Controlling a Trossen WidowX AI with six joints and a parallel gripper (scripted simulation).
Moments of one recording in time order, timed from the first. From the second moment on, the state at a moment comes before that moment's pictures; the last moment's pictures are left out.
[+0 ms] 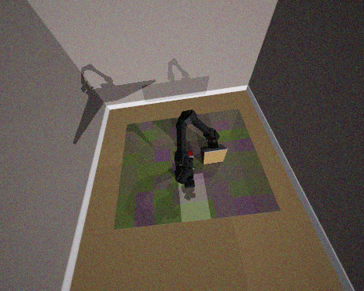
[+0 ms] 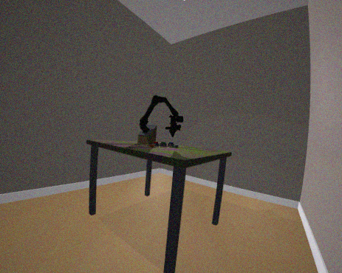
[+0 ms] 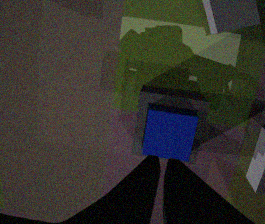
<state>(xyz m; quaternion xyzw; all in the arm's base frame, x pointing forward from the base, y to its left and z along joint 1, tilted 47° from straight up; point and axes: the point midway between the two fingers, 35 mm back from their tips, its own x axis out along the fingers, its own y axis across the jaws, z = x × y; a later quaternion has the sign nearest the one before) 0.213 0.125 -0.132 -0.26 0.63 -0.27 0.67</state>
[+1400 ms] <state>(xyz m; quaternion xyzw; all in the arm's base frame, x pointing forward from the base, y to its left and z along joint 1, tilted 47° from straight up) 0.208 0.077 -0.171 -0.27 0.64 -0.28 0.66</state>
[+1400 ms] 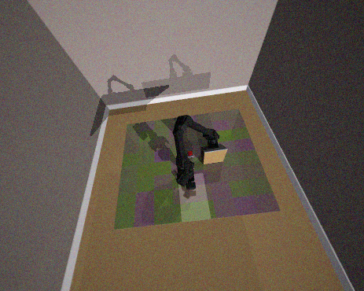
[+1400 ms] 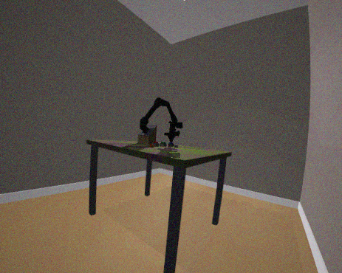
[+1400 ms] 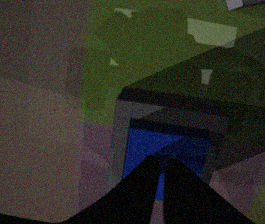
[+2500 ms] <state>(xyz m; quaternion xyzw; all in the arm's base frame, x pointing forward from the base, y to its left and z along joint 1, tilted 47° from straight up) 0.210 0.093 -0.158 -0.26 0.64 -0.28 0.67</state>
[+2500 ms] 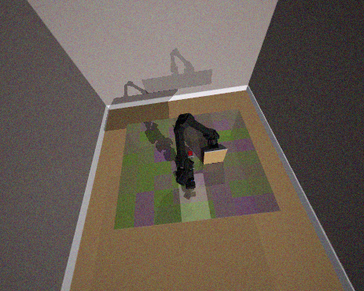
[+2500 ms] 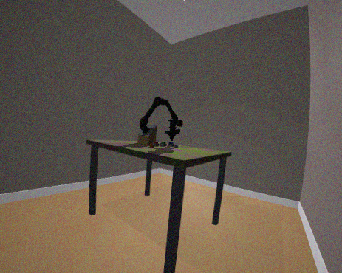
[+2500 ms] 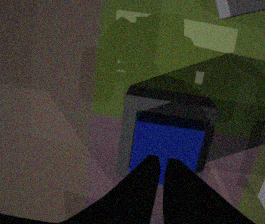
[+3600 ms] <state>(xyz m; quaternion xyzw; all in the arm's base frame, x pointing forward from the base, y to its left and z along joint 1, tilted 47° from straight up) 0.208 0.077 -0.171 -0.27 0.64 -0.28 0.66</state>
